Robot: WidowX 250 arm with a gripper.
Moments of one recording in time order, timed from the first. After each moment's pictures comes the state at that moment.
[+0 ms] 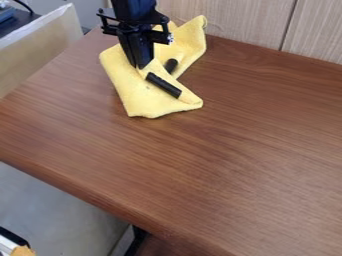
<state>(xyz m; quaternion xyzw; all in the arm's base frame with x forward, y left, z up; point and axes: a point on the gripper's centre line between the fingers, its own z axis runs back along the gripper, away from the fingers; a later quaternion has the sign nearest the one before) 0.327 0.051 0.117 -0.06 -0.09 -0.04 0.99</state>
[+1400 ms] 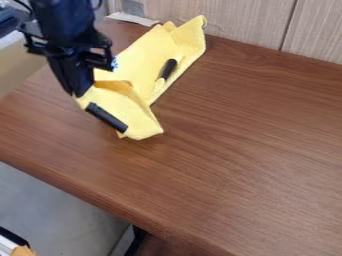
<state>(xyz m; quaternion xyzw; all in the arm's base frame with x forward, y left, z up) 0.218 0.067 0.143 0.00 -0.08 0.04 1.00</state>
